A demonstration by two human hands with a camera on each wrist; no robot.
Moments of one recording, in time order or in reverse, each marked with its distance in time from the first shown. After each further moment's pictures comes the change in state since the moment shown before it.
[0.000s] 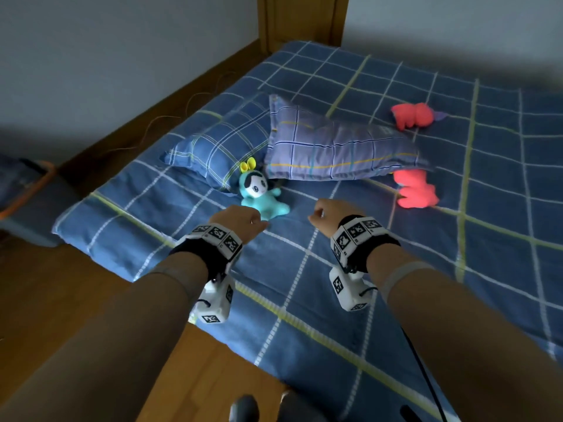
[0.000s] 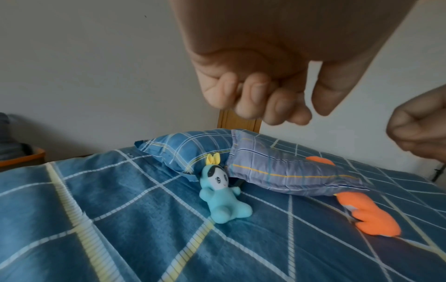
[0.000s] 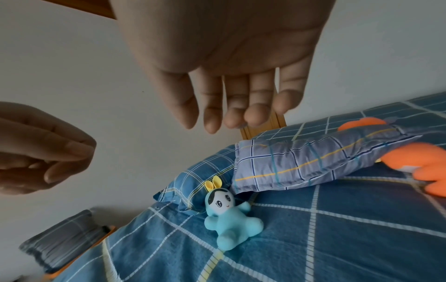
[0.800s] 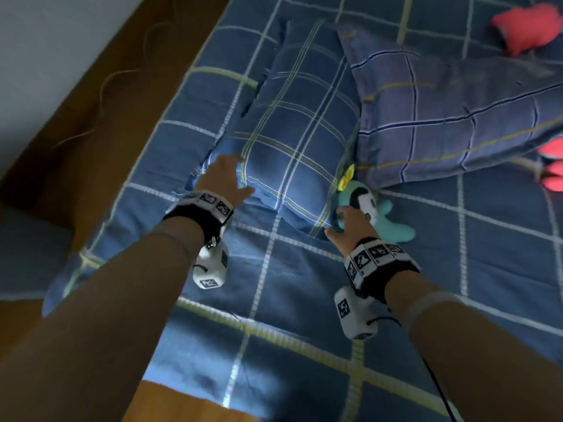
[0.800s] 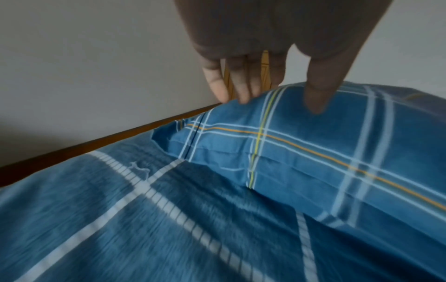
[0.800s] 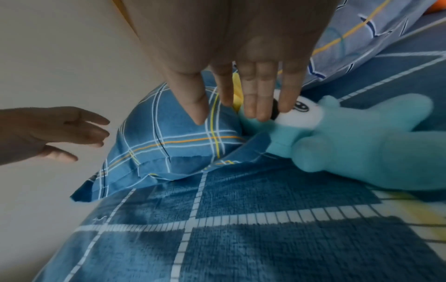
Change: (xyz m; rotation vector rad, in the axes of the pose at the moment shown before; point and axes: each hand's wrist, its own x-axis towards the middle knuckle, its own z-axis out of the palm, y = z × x) left_hand 0.413 -0.297 -0.065 -0.158 0.058 0.132; right_hand 0.339 -0.199 0.154 0.379 -0.079 0.423
